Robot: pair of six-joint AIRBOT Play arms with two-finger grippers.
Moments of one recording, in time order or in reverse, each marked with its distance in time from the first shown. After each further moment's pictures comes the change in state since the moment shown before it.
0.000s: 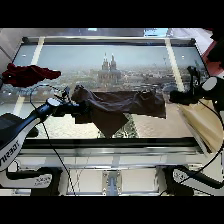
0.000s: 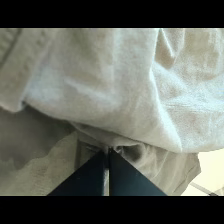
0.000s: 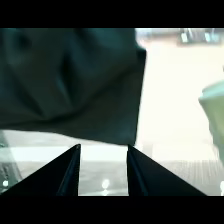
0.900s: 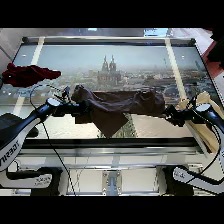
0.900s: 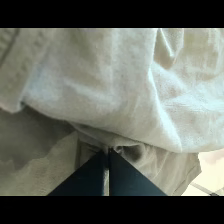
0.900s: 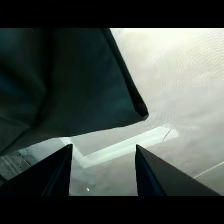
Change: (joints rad) left arm 0.000 0.000 0.000 -0.002 0.001 0.007; right arm -0.169 -0.027 -0.381 0.399 -0.245 0.095
